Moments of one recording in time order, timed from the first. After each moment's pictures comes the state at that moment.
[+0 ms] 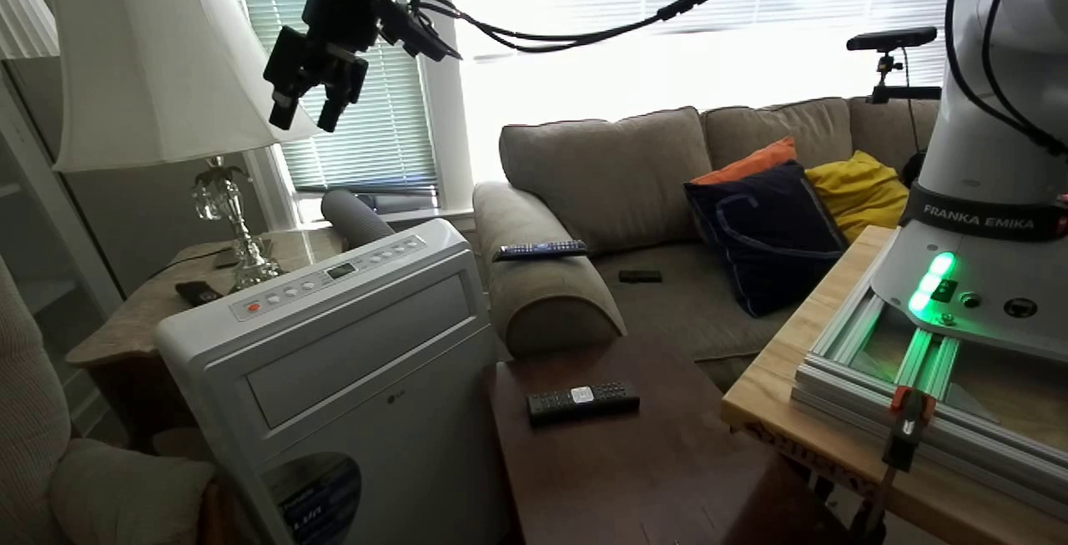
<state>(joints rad) 0.39 0.44 0.32 -1.75 0.16 2.69 -0.14</state>
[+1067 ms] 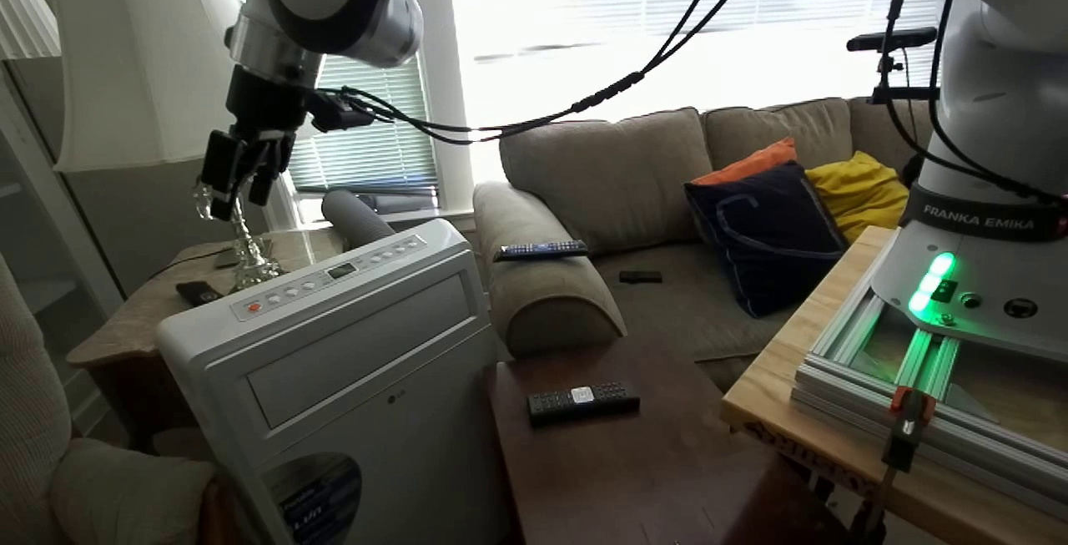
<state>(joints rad) 0.53 0.85 0.28 -1.26 -0.05 2.58 -0.15</state>
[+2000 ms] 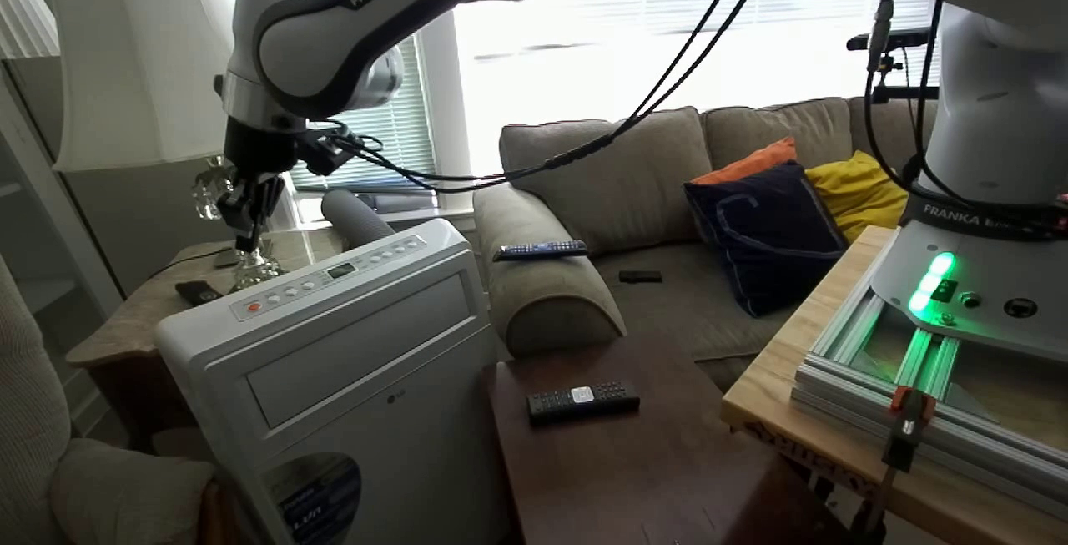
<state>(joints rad) 0.62 1.05 0.17 -1.00 -0.10 2.50 -0.15</state>
